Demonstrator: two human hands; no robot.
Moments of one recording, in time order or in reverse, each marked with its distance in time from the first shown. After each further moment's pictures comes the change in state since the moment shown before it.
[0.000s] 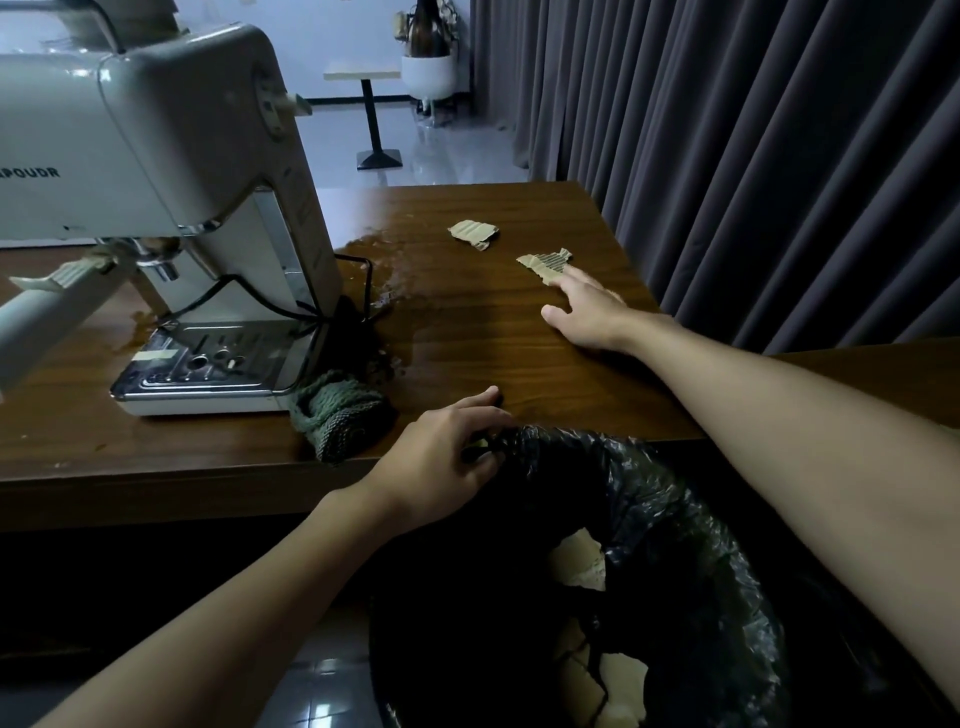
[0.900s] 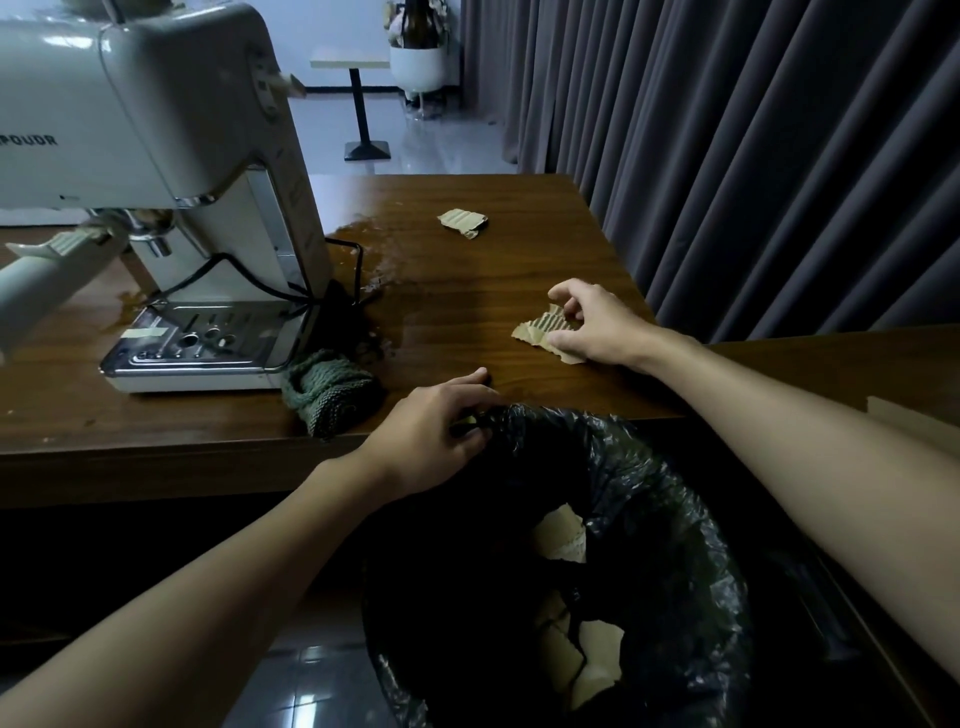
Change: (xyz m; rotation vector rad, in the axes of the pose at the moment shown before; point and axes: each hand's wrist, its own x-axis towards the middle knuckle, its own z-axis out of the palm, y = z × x) left_hand 0.002 -0.005 0.002 -0.003 0.022 0.018; right_hand -0.062 0.005 -0.008 0.202 0.016 -0.016
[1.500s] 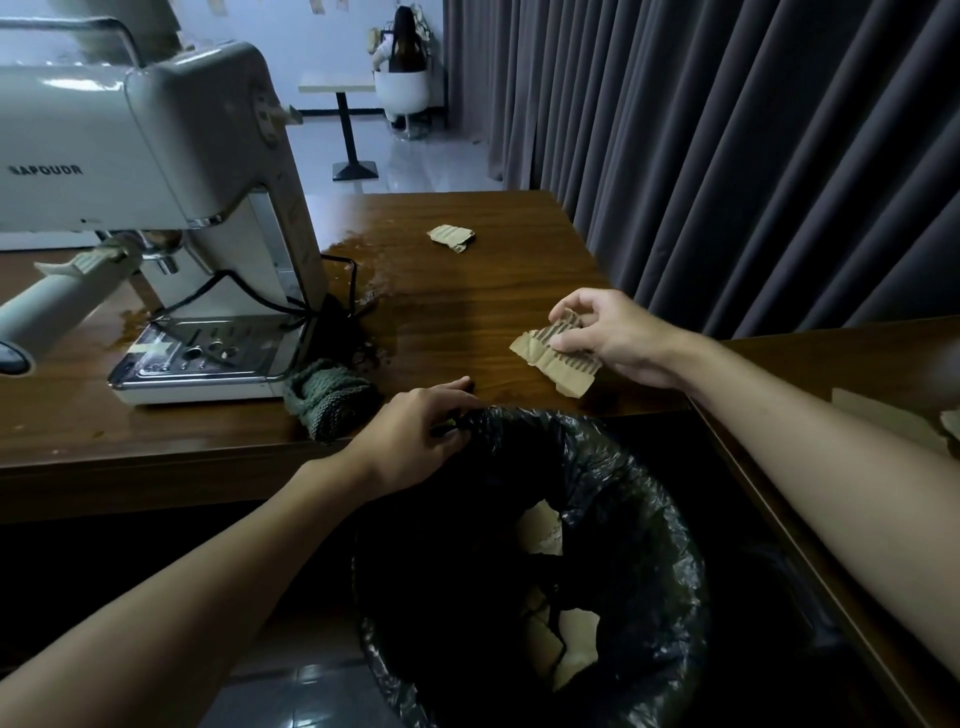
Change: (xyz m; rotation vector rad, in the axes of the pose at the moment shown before) left_hand -0.007 -0.009 -0.008 -0.032 -0.028 0.011; right_hand -0.057 -0.019 -0.027 0.650 -0.134 0.097
